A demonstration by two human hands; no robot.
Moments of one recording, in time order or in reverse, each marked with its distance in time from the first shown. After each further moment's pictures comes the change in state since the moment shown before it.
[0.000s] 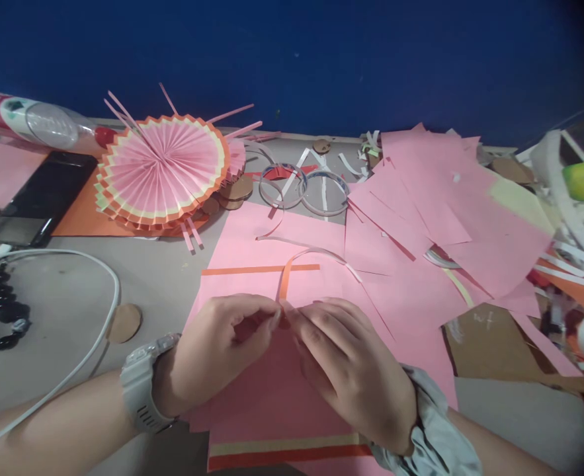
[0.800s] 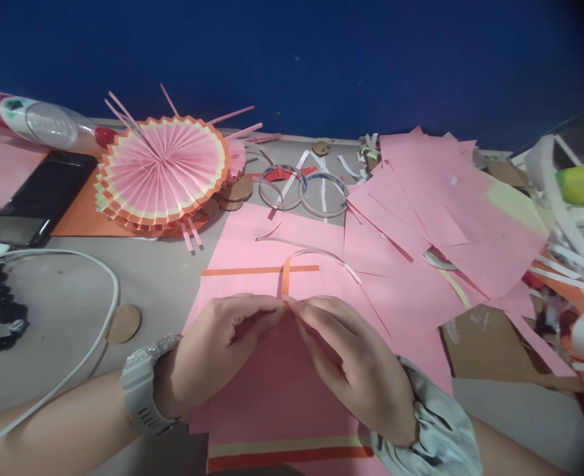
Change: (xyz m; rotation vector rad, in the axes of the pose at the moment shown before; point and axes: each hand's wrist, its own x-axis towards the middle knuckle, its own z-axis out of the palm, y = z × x) left_hand -0.001 -0.003 0.001 -0.064 0.011 0.019; right_hand -0.002 0.005 0.001 0.340 -0.013 0.148
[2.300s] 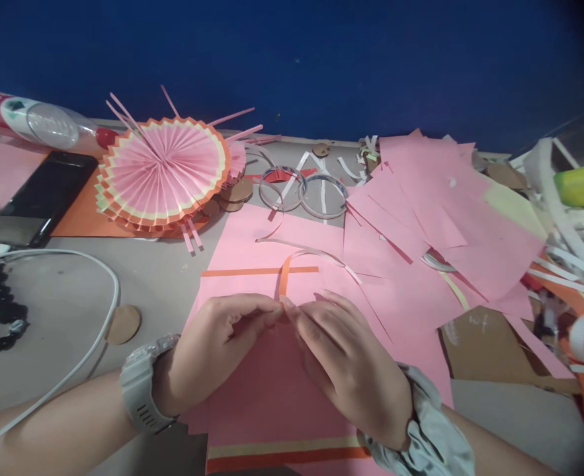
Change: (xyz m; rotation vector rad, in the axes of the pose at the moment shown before) left_hand 0.001 -0.002 0.000 -0.094 0.028 -0.015; right_hand -0.001 0.000 0.001 -0.312 -0.042 -0.137
